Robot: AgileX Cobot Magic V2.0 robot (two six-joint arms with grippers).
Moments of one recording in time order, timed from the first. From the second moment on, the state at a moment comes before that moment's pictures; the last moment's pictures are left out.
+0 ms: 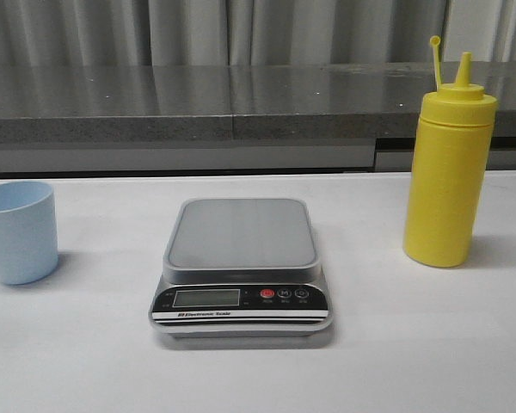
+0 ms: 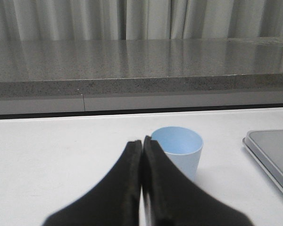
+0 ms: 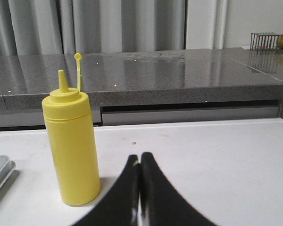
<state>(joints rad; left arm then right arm) -0.07 -0.01 0.00 0.00 0.12 -0.02 -0.03 -0.01 0.03 -0.02 0.02 0.10</state>
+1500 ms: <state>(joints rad) -0.07 1.08 -0.82 -0.05 0.50 -0.02 -0.03 -0.01 0.03 -0.02 0.02 0.10</state>
